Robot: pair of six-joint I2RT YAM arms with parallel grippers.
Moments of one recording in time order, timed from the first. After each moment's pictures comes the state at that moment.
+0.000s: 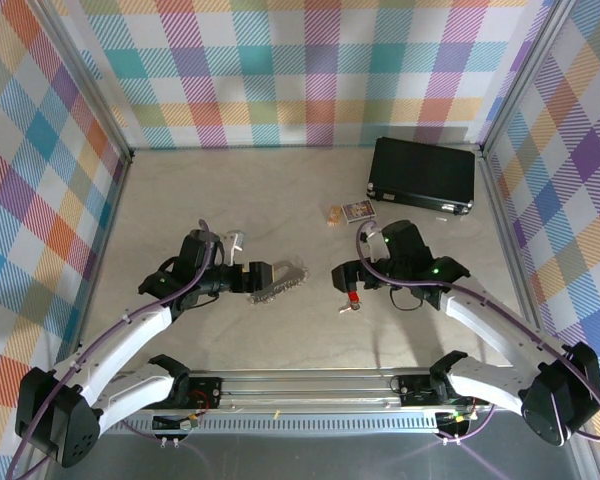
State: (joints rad) left arm -0.46 0.98 0.67 -0.44 0.35 -0.49; right arm 0.60 1.09 0.78 -0.51 -0.32 0.35
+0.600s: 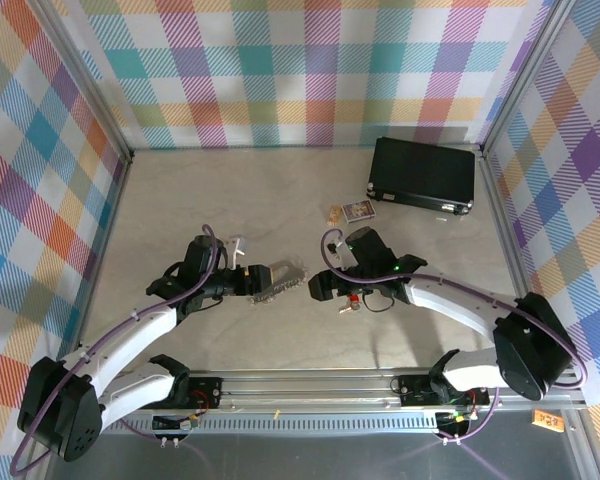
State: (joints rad) left arm -0.46 1.02 0.59 -0.32 0.36 -0.53; right arm 0.73 1.34 0.78 -0.32 -0.35 0.44
